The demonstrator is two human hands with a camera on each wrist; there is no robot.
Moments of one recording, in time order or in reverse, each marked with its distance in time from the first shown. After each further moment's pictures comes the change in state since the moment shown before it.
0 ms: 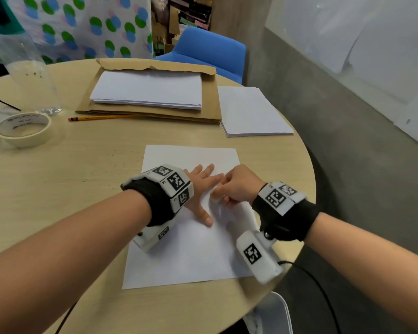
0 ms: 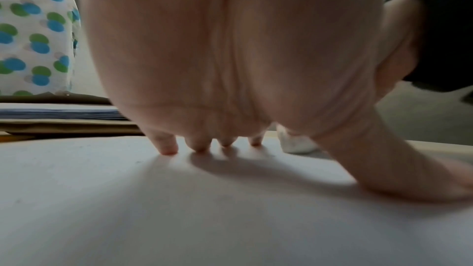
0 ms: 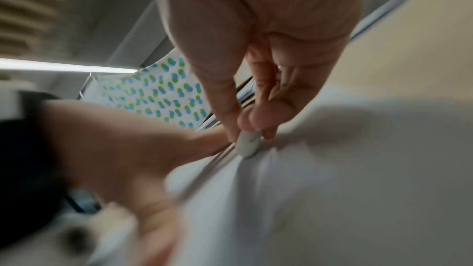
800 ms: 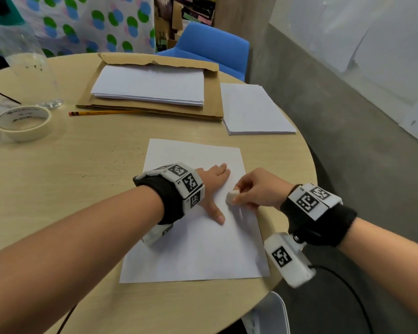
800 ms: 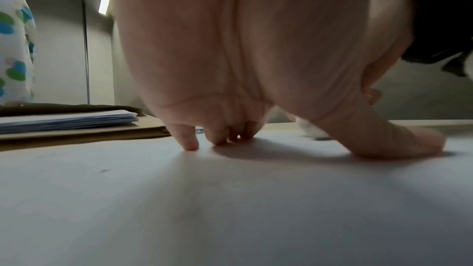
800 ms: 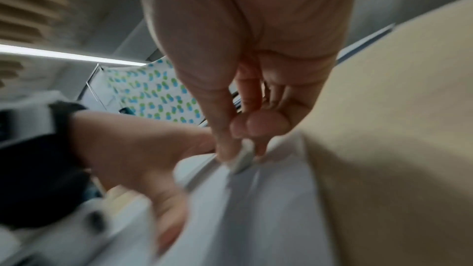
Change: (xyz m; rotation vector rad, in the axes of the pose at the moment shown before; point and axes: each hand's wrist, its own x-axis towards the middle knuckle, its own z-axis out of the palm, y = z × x) left_hand 0.010 0.016 -0.003 -0.033 0.071 0.033; right_hand 0.001 0.030 -0.027 -0.095 -0.112 -0.054
